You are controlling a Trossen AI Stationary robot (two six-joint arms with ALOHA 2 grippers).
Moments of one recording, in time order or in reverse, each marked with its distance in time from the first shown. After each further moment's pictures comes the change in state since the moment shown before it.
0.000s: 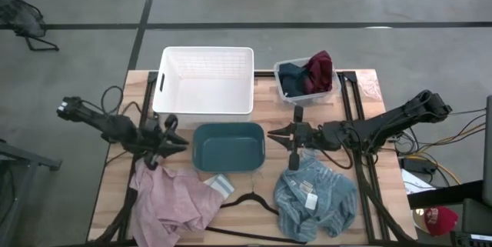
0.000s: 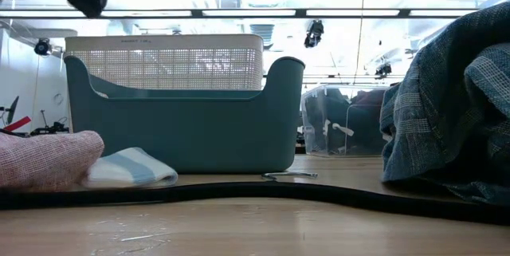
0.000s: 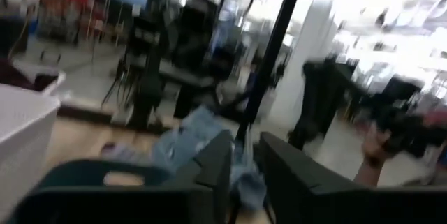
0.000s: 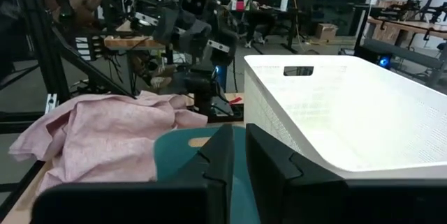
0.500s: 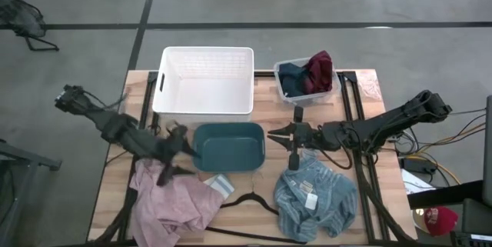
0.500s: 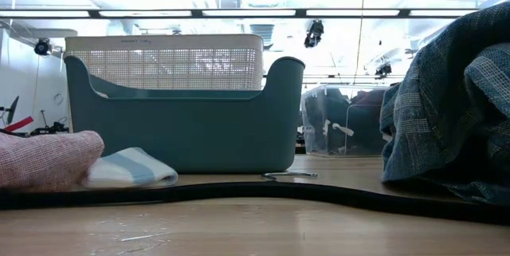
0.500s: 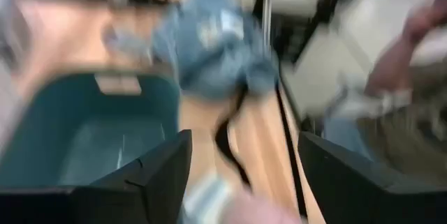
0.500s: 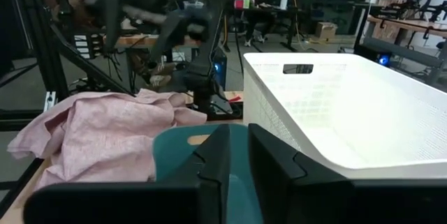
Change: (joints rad) left arm -0.112 0.476 0.647 -0.740 -0.003 -0.092; right arm 0.000 0.000 -0.004 -0.003 0.001 0.000
